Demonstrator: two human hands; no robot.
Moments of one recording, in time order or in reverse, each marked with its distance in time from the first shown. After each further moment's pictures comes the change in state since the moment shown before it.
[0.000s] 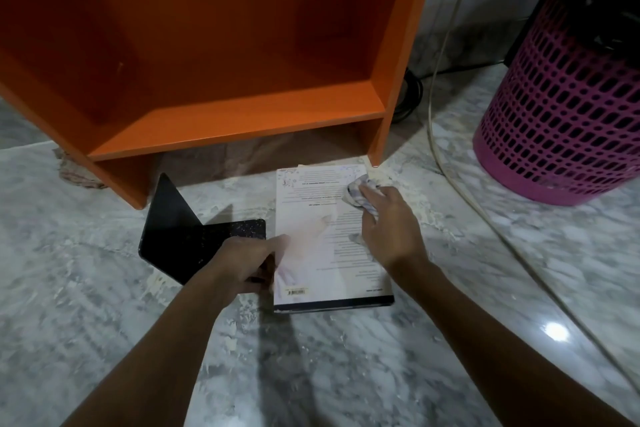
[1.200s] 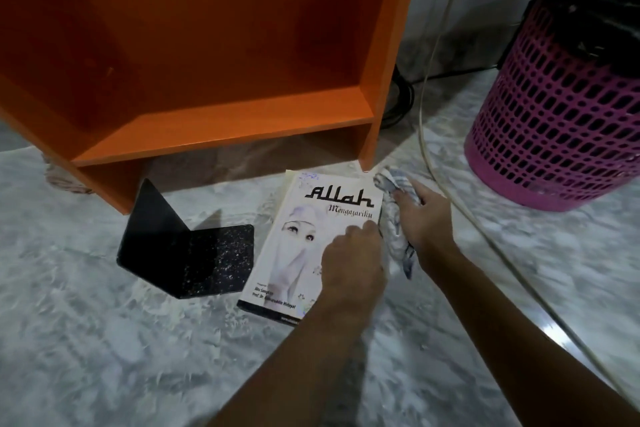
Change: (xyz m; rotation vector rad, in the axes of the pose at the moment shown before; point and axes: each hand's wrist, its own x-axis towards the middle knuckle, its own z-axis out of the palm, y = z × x) left_hand -0.054 0.032 0.155 1.066 0.224 0.769; right_hand 0.018 0.025 -0.047 0.627 0.196 0.225
